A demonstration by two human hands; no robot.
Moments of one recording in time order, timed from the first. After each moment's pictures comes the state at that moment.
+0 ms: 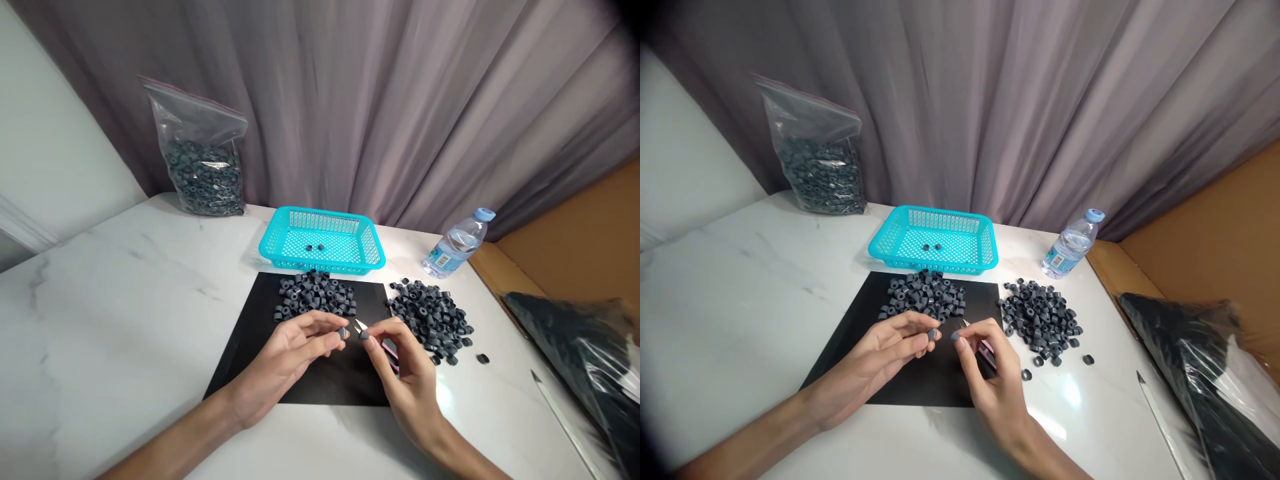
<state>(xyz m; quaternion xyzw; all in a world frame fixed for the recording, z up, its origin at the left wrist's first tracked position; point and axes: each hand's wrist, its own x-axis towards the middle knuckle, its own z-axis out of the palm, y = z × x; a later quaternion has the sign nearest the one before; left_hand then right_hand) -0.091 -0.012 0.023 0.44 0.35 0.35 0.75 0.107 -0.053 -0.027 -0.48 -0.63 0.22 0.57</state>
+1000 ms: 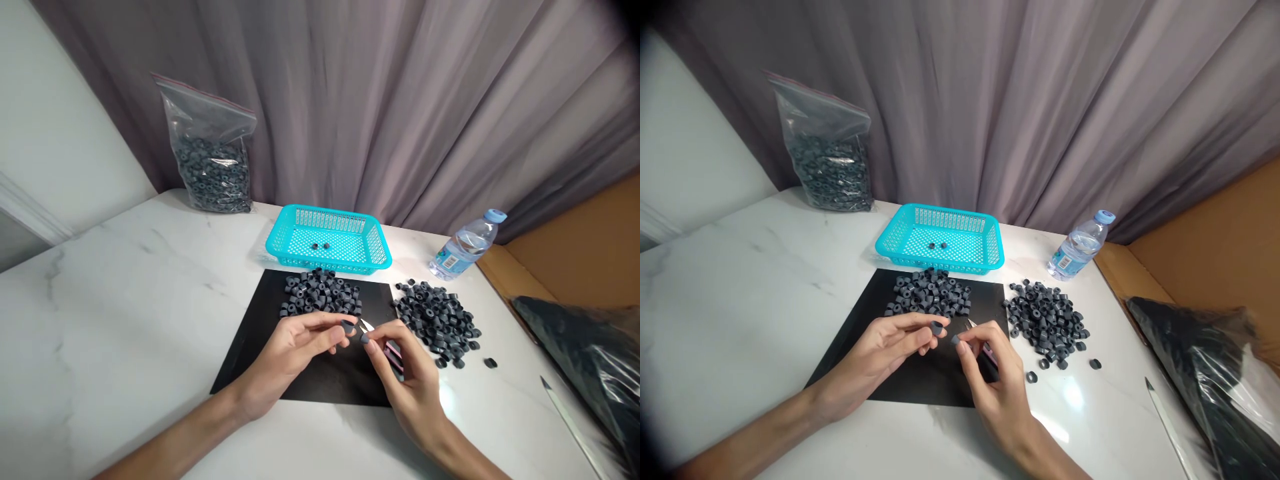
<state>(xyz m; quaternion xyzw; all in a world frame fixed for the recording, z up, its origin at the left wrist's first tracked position) -0.093 -0.009 0.014 0.51 0.35 0.36 0.70 0.107 -0.055 -0.027 -0.46 -0.67 0.22 0.54</state>
